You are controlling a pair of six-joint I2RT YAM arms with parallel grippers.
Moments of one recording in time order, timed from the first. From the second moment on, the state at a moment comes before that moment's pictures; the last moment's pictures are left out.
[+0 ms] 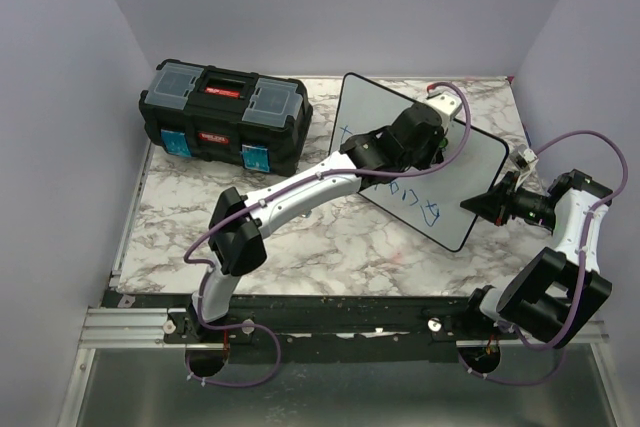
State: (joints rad) left arm -1.04 2.02 2.02 -0.42 -0.19 -0.24; right arm -0.62 1.26 0.96 -1.38 -1.30 -1.31
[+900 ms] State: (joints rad) left arm -1.00 2.05 2.07 -0.44 -0.17 -0.23; right arm -0.62 1.26 0.96 -1.39 -1.30 -1.30
